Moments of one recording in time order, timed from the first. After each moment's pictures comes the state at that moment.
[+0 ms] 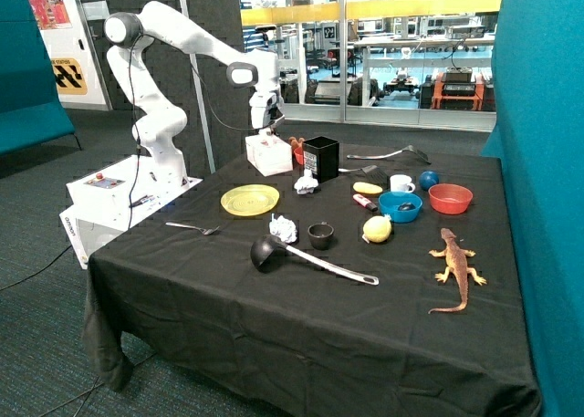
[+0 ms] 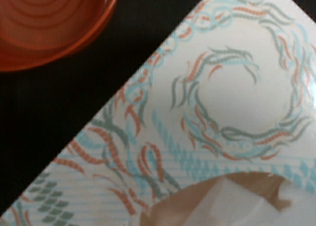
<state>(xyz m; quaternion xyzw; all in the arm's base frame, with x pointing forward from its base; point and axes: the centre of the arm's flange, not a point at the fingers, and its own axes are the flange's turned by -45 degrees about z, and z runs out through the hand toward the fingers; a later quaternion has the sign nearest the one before) 0.383 0.157 0.403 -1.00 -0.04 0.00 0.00</state>
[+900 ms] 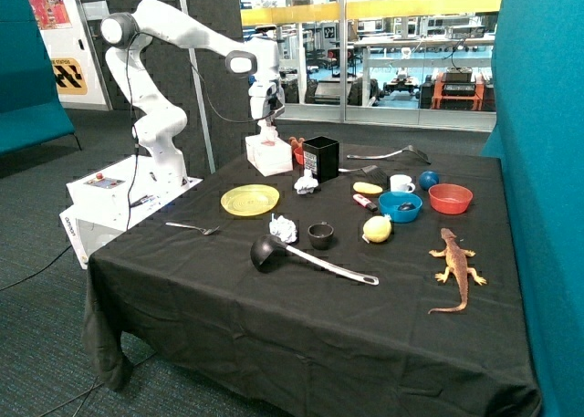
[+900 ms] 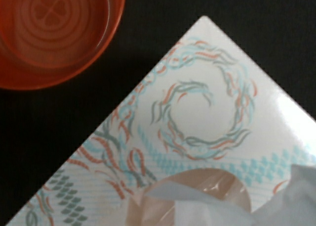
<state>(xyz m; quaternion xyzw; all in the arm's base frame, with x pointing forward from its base) 0.390 0.148 0.440 -1.00 -0.04 0.00 0.00</state>
